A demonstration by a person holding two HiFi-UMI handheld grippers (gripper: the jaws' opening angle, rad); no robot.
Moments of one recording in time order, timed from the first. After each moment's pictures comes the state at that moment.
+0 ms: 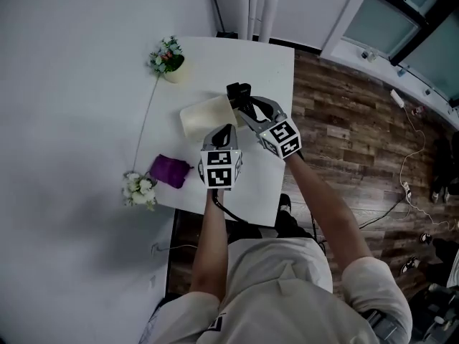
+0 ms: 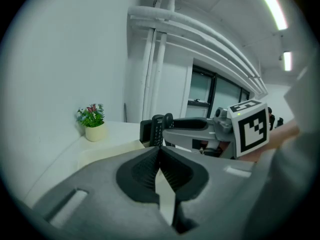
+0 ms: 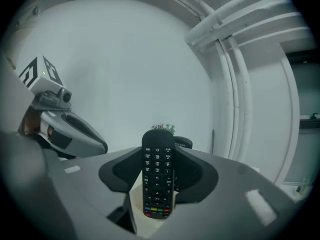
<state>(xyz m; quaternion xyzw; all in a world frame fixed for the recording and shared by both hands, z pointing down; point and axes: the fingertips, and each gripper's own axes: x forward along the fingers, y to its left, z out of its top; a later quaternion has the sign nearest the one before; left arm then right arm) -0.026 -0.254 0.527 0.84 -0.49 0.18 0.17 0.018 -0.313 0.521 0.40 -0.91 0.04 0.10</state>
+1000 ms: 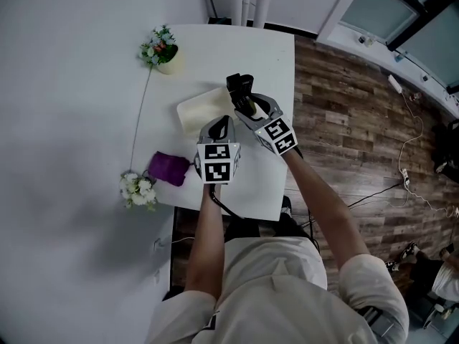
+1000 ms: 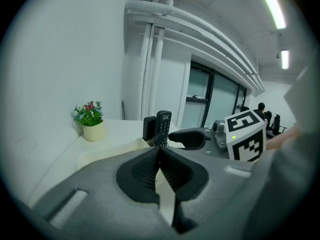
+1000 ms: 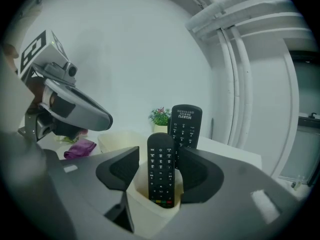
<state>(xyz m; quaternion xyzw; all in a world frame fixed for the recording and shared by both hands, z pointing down) -0.037 -0.272 0.540 0.84 -0.47 0.20 0.17 0.004 -0.320 0.578 0.41 -0.90 0.06 0.16</state>
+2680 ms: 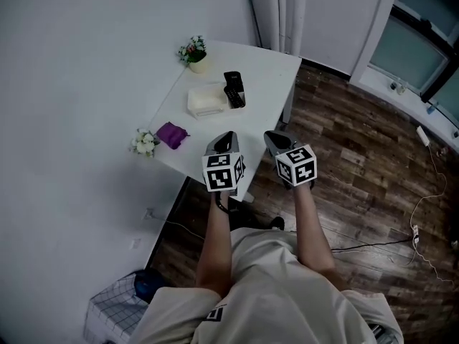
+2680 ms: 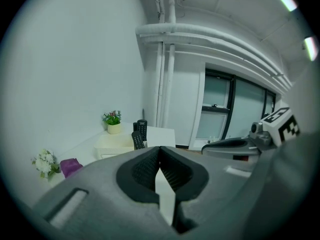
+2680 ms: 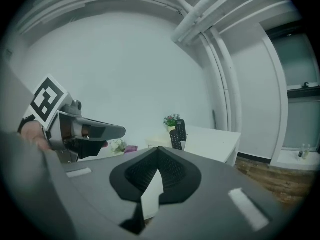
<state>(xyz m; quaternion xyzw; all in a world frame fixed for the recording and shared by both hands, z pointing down) 0.061 -0.093 0.461 0.75 -0.62 0.16 0.17 0.154 -0.106 0.485 0.35 -0.92 0.16 0.11</state>
